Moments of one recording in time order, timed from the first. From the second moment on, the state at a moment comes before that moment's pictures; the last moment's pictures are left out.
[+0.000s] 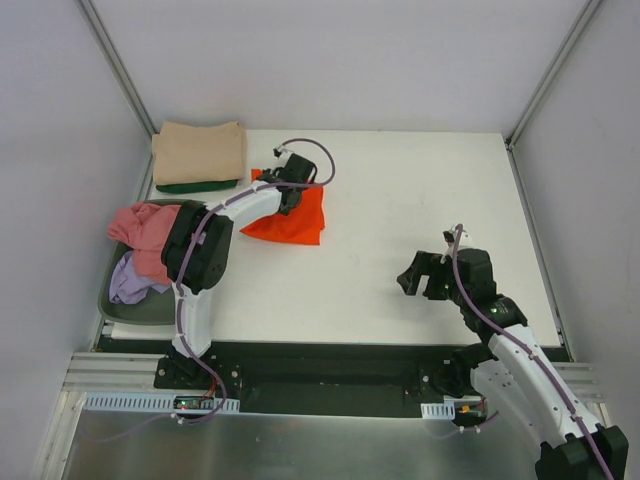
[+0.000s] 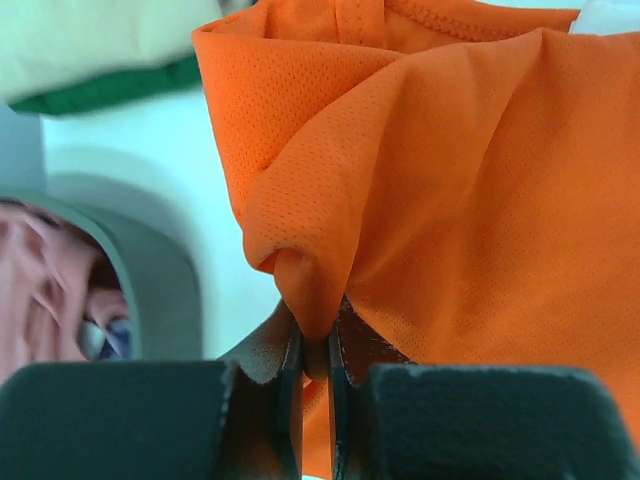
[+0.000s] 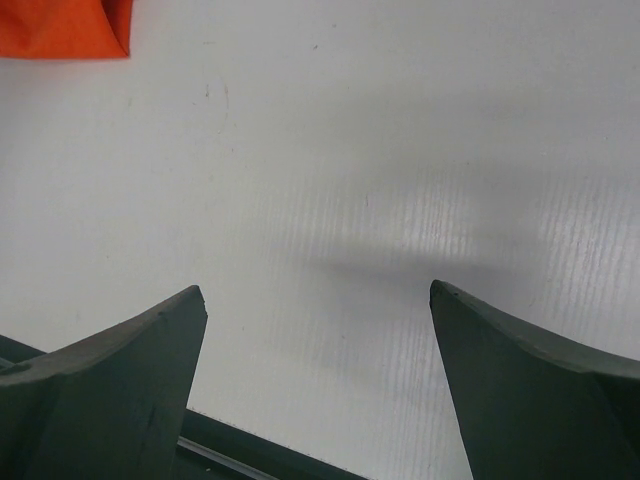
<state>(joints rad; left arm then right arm) -0.54 2.01 1.47 -0.55 -0.77 -0.23 0.33 0.63 0.43 -0.44 -0.14 0.42</state>
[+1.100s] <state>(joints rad) -0.21 2.15 1.86 0.03 -0.63 0.77 0.33 0.73 0.43 -0.44 0.05 0.41</state>
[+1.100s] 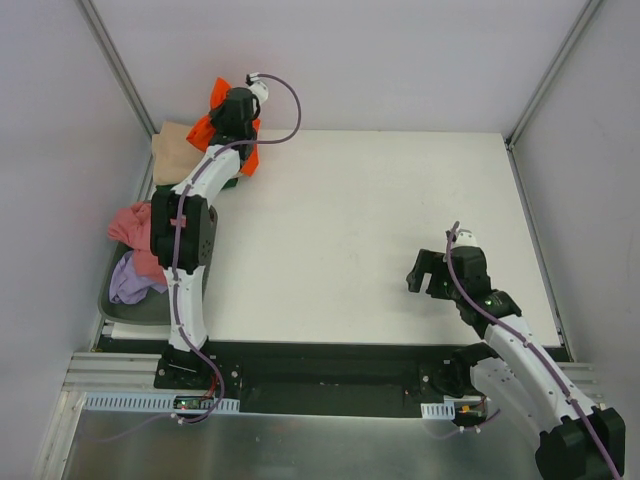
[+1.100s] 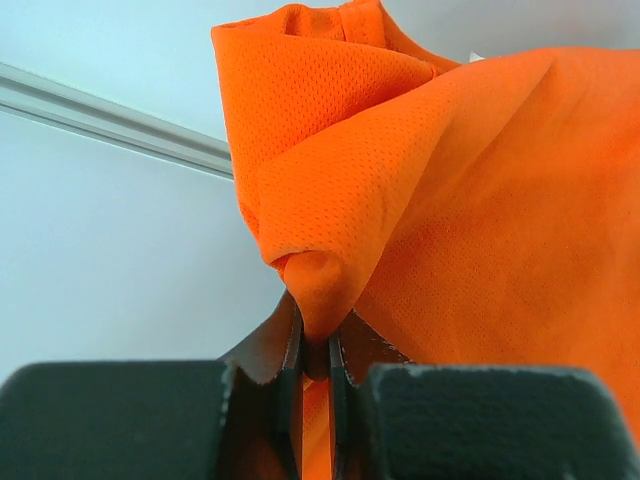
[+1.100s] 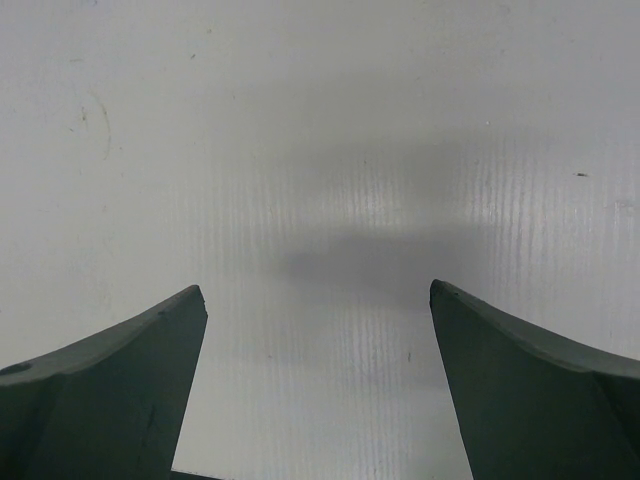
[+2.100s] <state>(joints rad) 0.06 2.26 1.91 -0.10 -0.22 0.70 0.32 0.82 0.45 -0.47 0.11 0.41</state>
